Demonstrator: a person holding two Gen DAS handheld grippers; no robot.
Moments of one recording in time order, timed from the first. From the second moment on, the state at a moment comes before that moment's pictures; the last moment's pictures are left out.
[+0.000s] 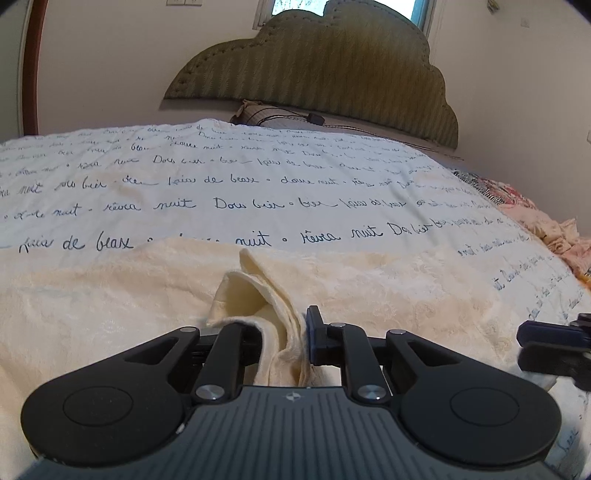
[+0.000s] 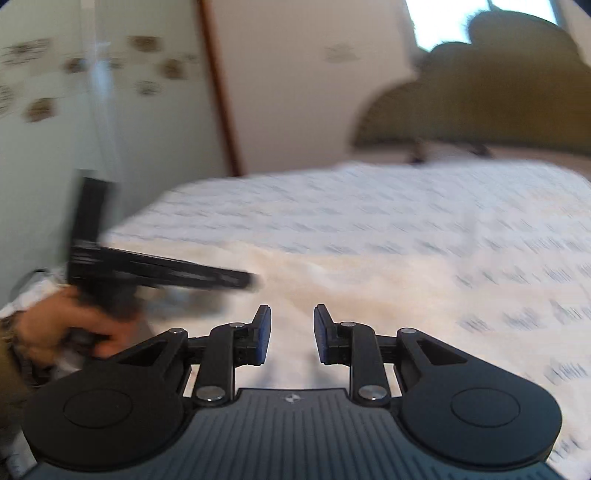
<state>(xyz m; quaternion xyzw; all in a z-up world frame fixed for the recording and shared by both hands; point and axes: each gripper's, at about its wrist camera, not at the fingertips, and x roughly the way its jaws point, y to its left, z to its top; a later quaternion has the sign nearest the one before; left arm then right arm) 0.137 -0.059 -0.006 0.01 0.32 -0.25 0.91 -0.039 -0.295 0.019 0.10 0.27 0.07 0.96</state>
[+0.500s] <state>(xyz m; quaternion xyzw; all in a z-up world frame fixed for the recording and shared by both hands) 0.117 -0.064 0.031 0.07 0.29 -0.18 0.94 0.000 -0.335 0.033 0.04 0.26 0.02 0.96</state>
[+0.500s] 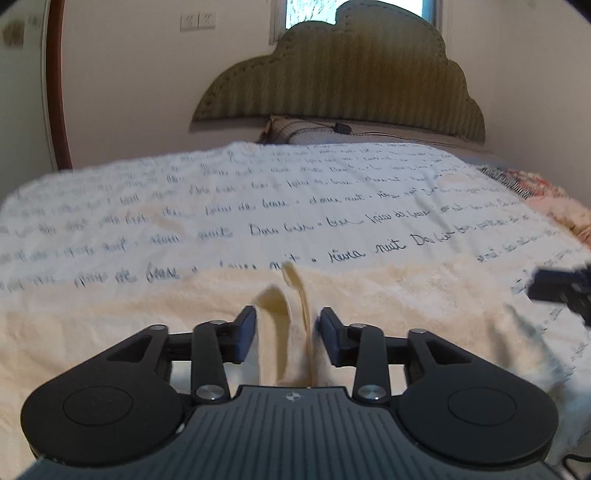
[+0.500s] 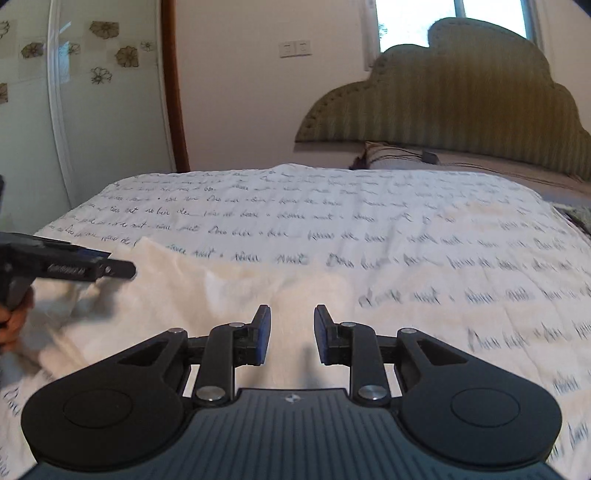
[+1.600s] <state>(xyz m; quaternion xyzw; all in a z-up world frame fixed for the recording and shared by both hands) 0.145 0.001 0.025 -0.23 0.42 -0.28 0.83 -0.008 -0.131 -0.014 -0.24 0.22 0.12 0.94</state>
